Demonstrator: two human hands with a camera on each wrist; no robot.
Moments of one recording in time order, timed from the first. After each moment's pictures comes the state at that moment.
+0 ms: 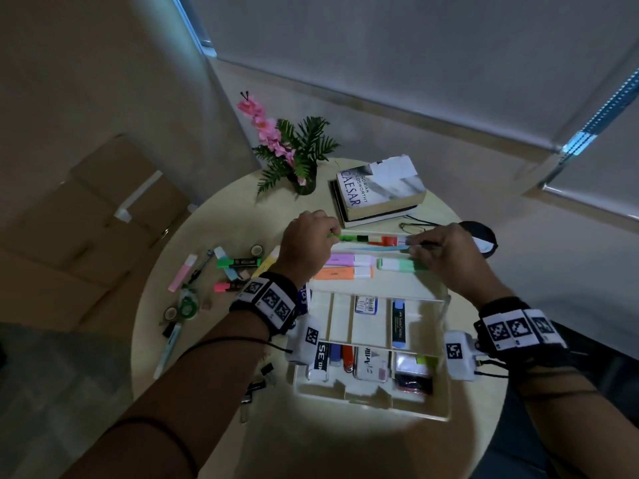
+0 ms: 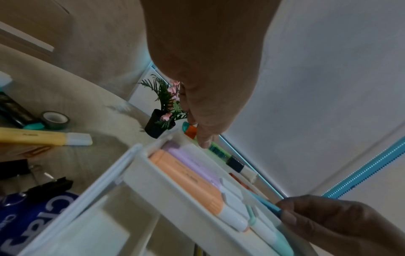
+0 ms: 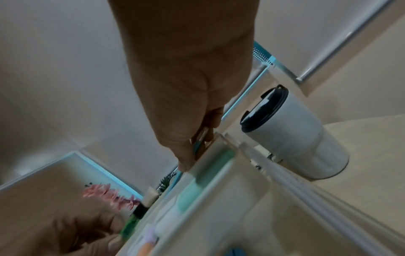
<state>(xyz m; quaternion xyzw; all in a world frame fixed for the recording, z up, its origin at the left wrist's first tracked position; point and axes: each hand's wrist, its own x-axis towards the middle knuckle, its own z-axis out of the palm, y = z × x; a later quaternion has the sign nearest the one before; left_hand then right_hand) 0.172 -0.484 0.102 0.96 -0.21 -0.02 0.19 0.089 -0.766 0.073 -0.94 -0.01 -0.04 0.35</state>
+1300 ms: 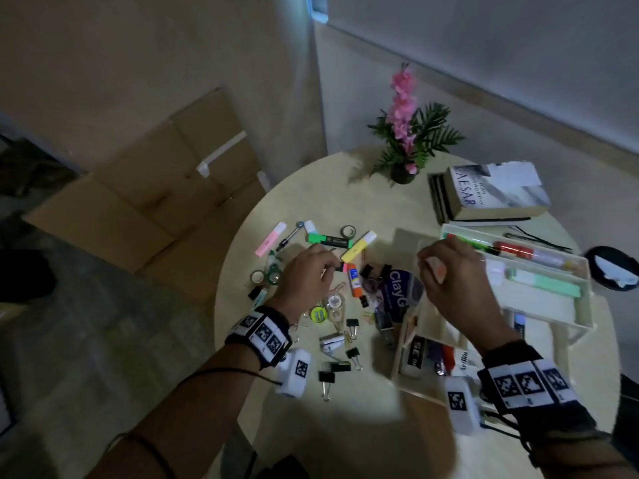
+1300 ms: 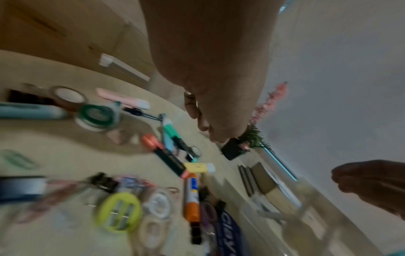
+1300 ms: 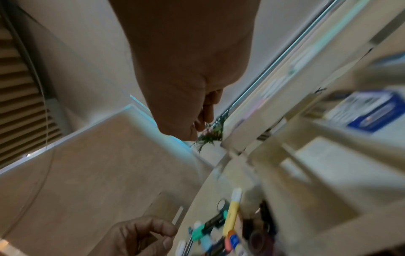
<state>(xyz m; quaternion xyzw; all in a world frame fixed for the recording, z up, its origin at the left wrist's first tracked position) 0.115 -0.245 0.049 0.95 -0.12 -0.06 0.27 0.084 -0.537 0.089 -0.95 -0.09 -0.10 0.30</state>
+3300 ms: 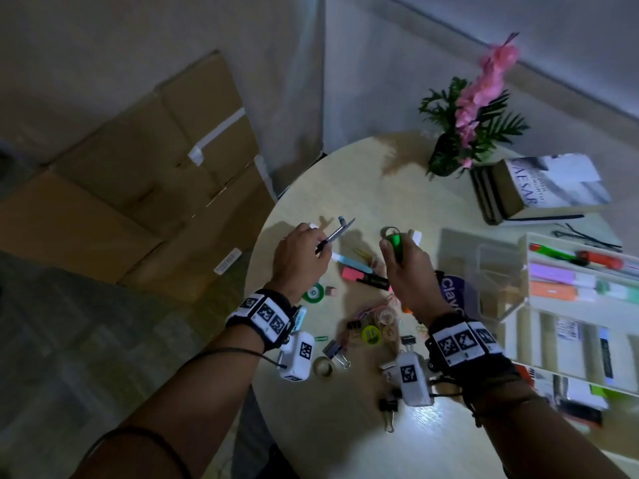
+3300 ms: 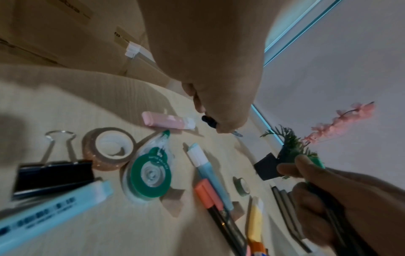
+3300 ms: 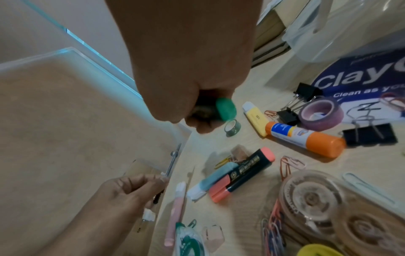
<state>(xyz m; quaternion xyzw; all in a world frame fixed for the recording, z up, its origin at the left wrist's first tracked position) 0.210 -0.127 -0.001 0.96 -0.06 -0.06 0.27 0.163 -0.344 0.026 -0.92 0.08 0.03 0.39</state>
